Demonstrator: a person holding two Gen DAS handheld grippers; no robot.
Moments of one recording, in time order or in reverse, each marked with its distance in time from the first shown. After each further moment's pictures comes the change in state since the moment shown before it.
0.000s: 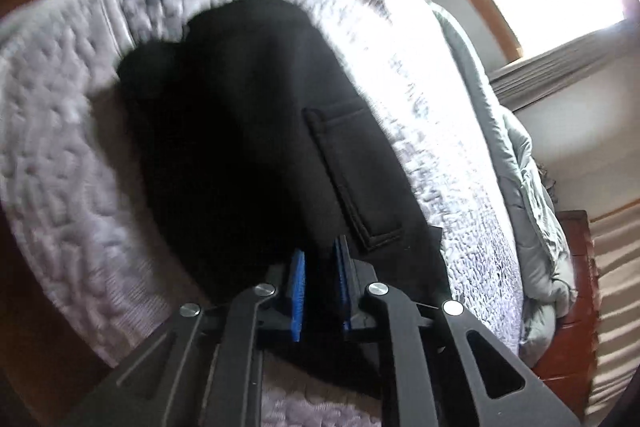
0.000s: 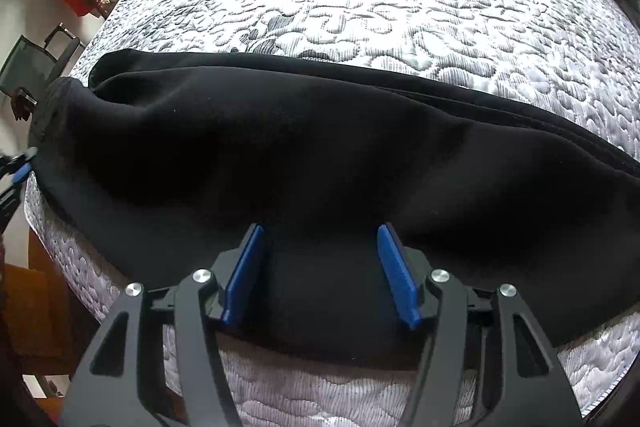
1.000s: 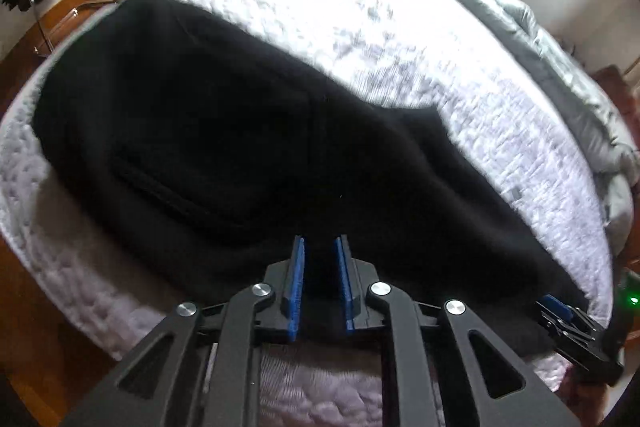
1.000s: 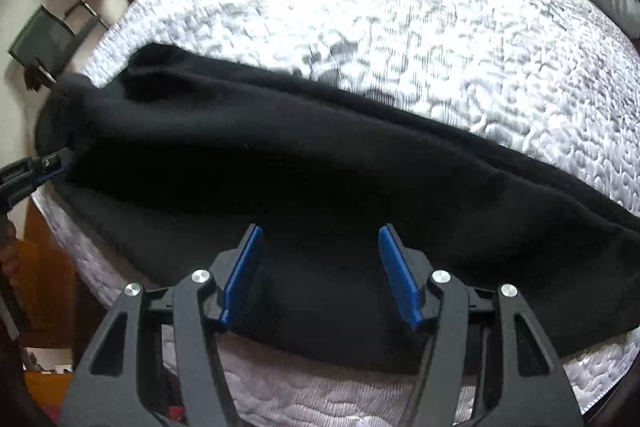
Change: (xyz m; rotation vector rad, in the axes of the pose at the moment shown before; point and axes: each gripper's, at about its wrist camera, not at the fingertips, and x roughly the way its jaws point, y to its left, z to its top) left arm 0.048 -0.059 -0.033 0.415 0.182 0.214; right arm -0.005 0.042 0.019 -0.104 0.013 -0.008
